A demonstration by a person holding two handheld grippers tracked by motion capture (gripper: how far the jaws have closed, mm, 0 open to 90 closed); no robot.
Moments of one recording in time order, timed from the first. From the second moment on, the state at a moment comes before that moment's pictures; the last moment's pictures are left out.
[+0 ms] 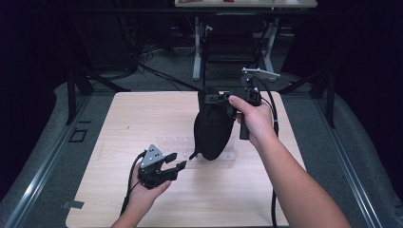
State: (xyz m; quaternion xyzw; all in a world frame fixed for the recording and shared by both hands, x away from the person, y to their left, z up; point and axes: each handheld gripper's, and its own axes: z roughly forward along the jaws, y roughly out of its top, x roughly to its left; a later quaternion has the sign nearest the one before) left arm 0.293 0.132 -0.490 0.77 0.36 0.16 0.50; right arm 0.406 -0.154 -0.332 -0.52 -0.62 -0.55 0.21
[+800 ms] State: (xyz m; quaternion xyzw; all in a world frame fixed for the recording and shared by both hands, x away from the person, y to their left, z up) left arm 0.299 0.098 -0.481 0.80 0.33 0.19 0.47; right arm 0.405 -0.151 -0.332 -0.52 -0.62 -0.55 0.21
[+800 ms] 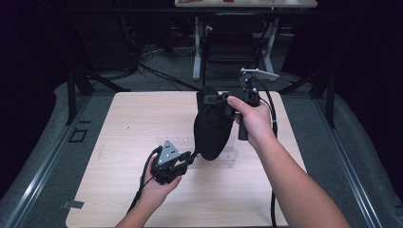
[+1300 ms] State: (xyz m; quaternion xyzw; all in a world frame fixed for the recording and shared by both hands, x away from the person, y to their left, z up) left arm 0.295 0.093 -0.481 0.81 0.30 0.22 0.45; right arm 0.403 -0.151 -0.332 -0.52 -0.62 -0.55 0.21
